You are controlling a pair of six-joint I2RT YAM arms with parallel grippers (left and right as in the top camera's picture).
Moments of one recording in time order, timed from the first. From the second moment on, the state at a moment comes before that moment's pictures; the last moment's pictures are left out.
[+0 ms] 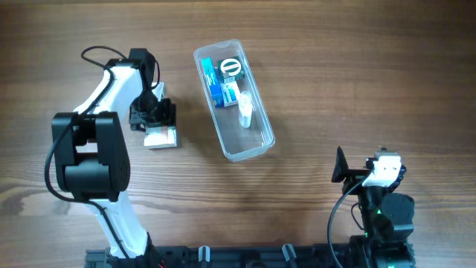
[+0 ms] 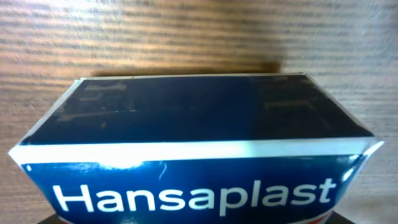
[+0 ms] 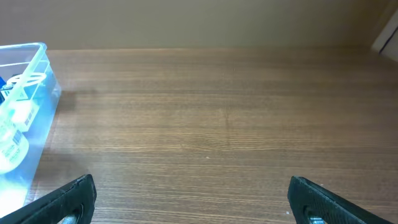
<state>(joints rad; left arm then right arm) -0.02 2.05 1.41 -1.03 0.06 -0.07 0.05 0.02 0.13 -0.38 0.08 0.01</state>
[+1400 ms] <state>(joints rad) -0.26 1.69 1.52 -0.85 0.12 -0.33 0.05 0.02 0.13 -0.38 0.08 0.01</state>
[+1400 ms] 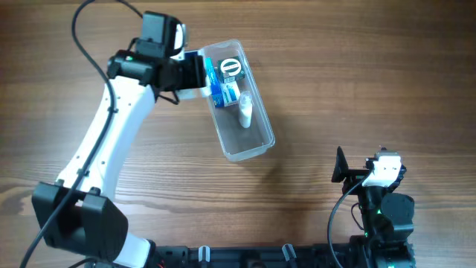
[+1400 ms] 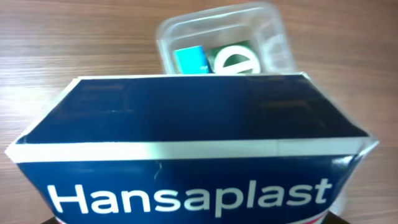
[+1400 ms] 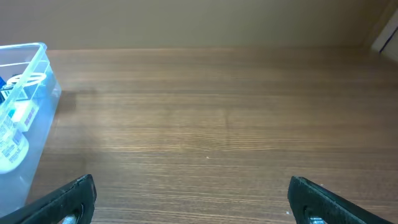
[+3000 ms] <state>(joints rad) -0.45 1.74 1.52 -0.83 0.27 -0.88 0.05 0.02 0.13 -0.38 0.08 0.01</state>
